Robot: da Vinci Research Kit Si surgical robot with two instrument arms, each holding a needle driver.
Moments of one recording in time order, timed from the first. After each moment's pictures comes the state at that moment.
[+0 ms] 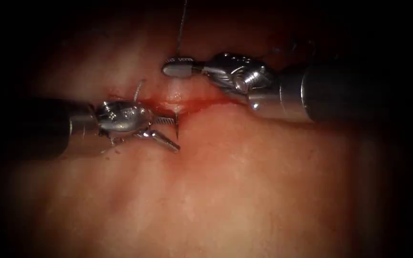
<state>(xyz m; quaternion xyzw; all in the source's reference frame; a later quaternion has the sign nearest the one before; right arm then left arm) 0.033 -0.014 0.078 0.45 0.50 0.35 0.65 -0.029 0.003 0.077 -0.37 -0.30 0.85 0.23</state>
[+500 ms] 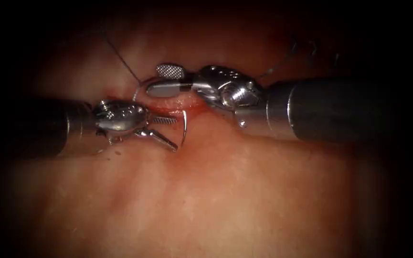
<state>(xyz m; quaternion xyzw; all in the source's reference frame) 0.035 -0.013 0.078 0.31 0.55 0.31 0.71 -0.029 0.003 0.077 -0.37 -0.30 0.85 0.23</state>
